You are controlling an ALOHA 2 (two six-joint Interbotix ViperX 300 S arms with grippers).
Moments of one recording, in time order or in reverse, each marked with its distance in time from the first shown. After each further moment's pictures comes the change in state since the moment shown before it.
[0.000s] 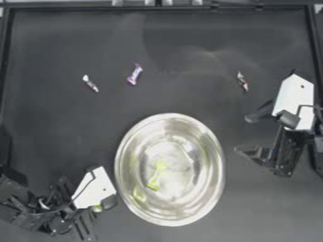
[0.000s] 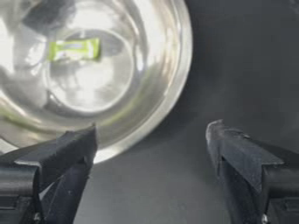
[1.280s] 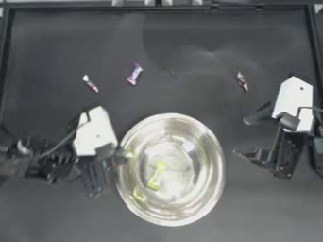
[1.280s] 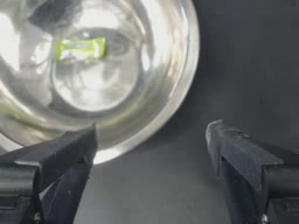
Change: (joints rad) left arm 0.307 -0.281 -0.066 0.351 -0.078 0.215; right arm 0.000 0.000 0.015 -0.002 -0.032 0.000
